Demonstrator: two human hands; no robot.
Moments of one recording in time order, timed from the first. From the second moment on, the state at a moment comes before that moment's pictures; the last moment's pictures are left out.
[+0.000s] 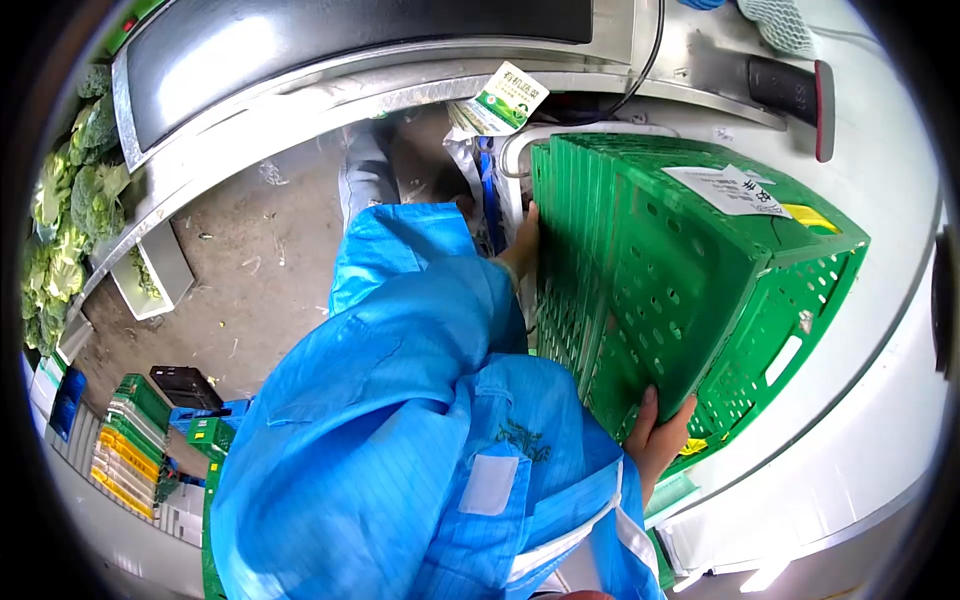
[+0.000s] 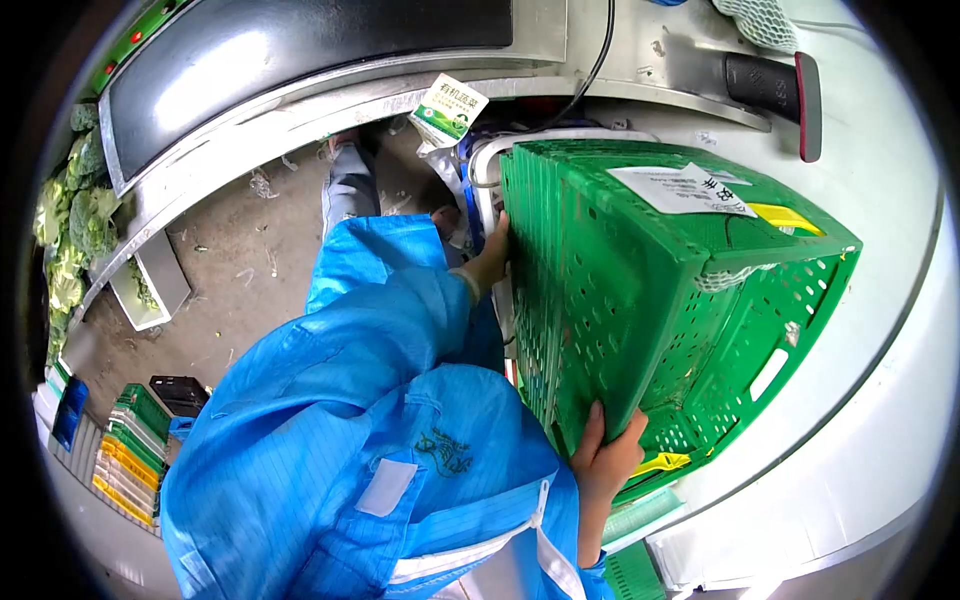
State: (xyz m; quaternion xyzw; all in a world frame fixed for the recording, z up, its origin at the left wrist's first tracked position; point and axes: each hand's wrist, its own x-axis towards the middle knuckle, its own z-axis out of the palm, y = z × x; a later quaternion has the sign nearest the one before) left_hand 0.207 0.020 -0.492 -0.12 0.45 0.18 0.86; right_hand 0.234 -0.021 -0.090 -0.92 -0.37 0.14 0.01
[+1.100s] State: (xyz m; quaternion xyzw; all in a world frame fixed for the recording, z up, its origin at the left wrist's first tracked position) left_hand 0.166 0.061 -0.360 -0.13 0.35 0.03 0.93; right_hand 0.248 -0.012 -0.057 -0.85 -0.48 0.22 0.05
